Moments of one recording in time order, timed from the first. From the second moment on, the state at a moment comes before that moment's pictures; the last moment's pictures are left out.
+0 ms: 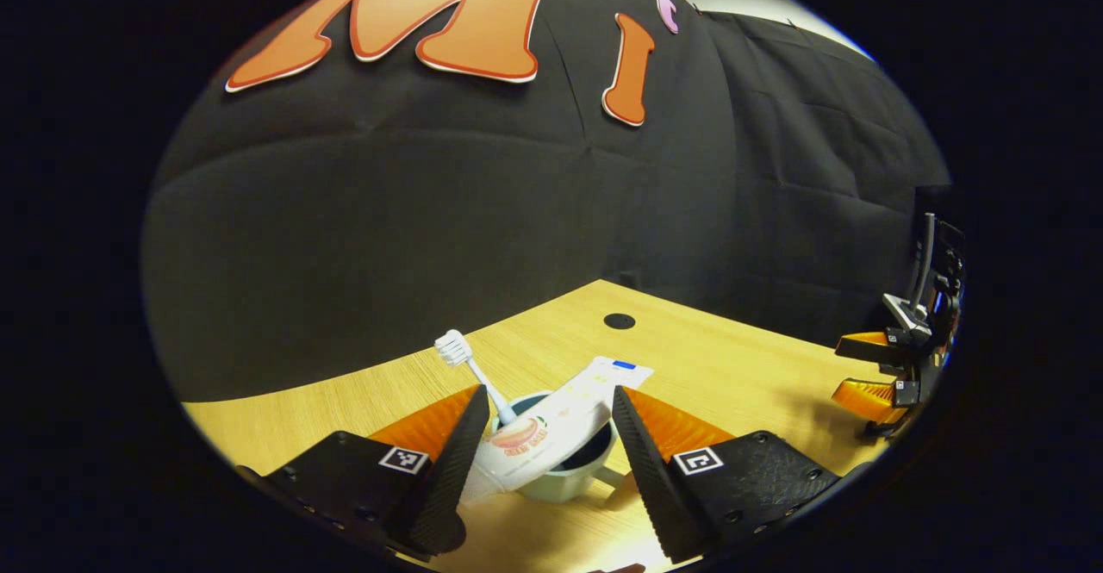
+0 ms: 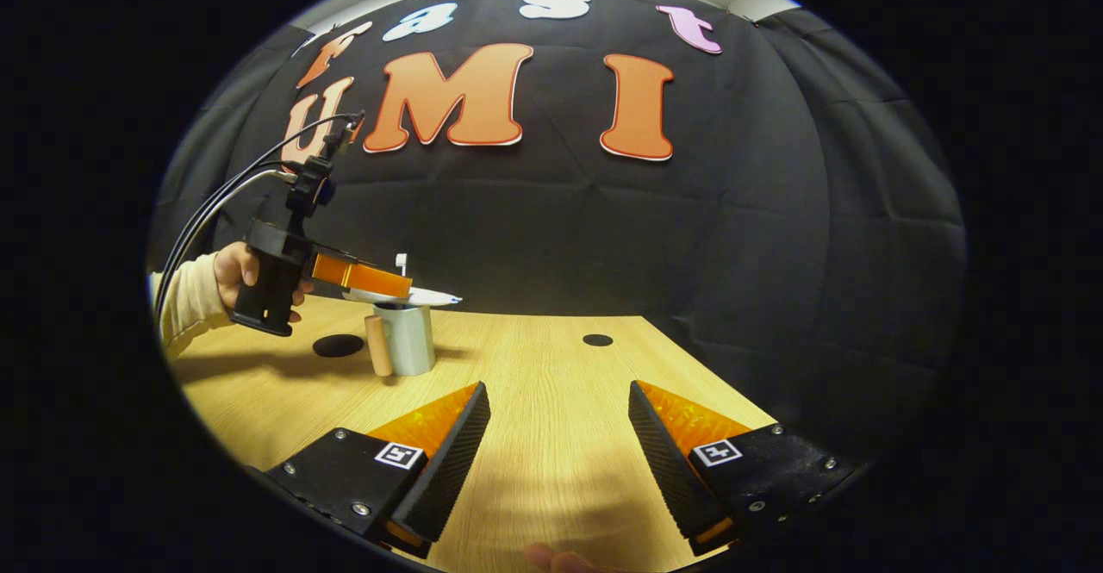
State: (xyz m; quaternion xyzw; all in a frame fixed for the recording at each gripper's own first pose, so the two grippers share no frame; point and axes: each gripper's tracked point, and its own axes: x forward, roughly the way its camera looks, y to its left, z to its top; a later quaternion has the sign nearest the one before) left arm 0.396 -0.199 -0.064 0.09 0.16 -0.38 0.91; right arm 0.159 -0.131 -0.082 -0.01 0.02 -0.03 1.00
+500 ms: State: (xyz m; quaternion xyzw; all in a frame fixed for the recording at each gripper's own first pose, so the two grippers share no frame) left arm 0.408 -0.193 -0.084 0.12 0.19 -0.35 0.91; right arm 0.158 -0.121 -0.083 0.00 0.02 -0.02 1.00
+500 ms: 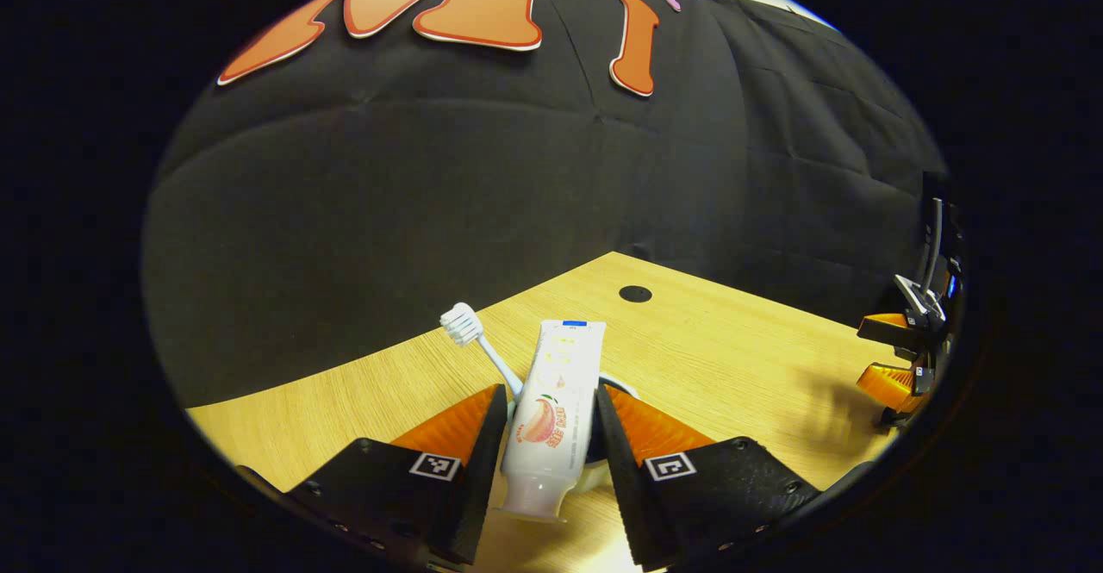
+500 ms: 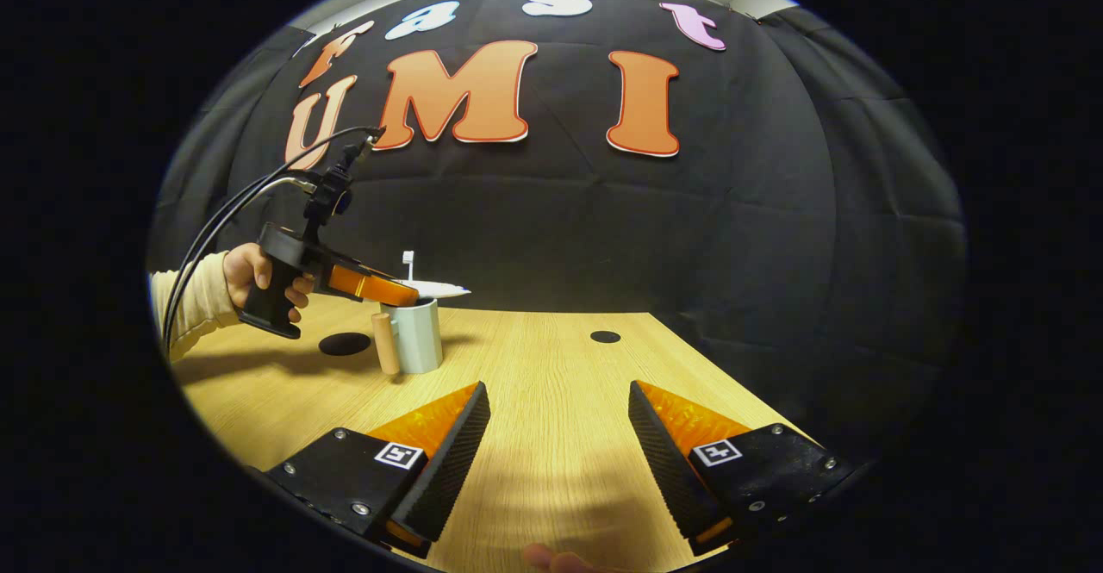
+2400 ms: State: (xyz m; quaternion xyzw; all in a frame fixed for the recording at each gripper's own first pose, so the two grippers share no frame) left arm 0.409 -0.219 -0.075 0.18 0.19 -0.35 0.90; right arm 0.152 -0.108 -0.082 0.02 0.01 0.01 1.00
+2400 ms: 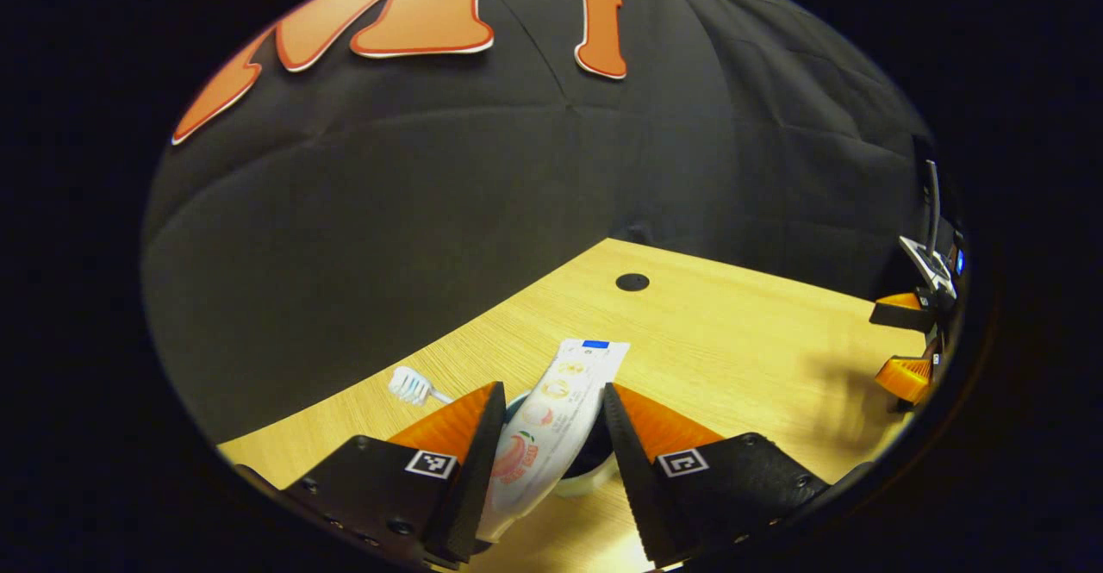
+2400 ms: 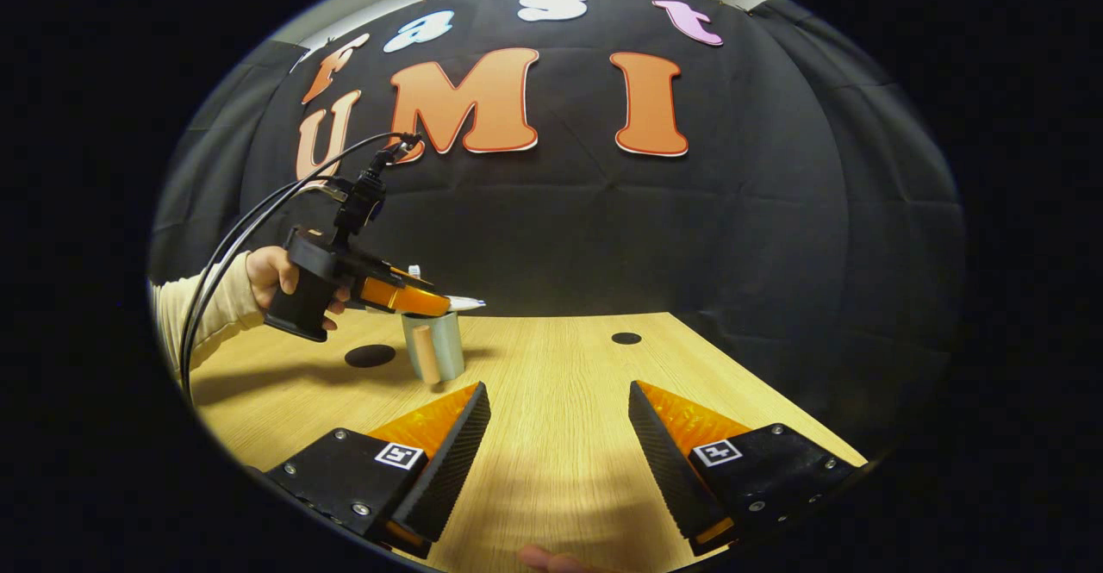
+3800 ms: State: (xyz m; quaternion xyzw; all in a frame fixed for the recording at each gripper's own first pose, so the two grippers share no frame) left arm 0.417 -0.193 0.005 0.05 0.05 -0.27 0.96; right arm 0.153 -0.104 -0.093 0.02 0.03 0.01 1.00
